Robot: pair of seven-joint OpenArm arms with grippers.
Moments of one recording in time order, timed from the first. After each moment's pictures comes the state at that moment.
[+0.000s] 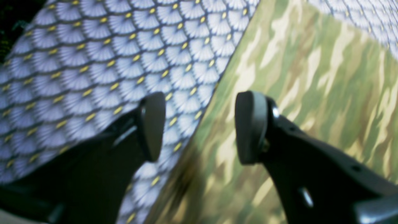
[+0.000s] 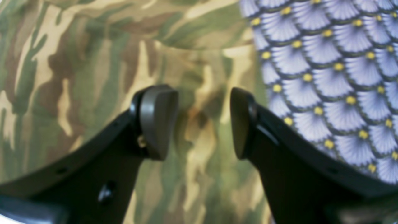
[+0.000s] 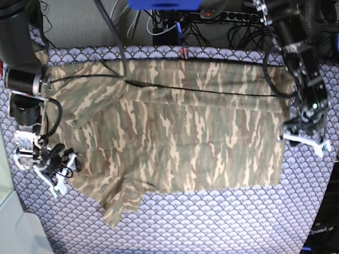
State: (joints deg) left arm -6.1 -9.8 -26.1 85.8 -12.3 0.0 43.8; right arm 39.2 19.4 8.8 28.8 -10.4 39.9 -19.7
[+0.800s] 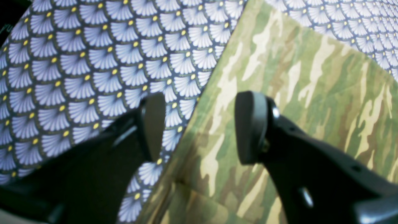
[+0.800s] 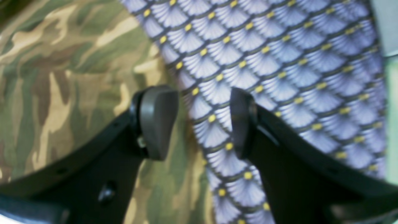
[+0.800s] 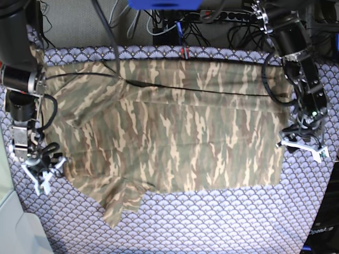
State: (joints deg) left arm -8.5 -9.3 -26.1 83.6 -12.7 -0.5 43.6; right arm 38.0 21.8 9.2 24.9 -9.9 27.2 -9.3
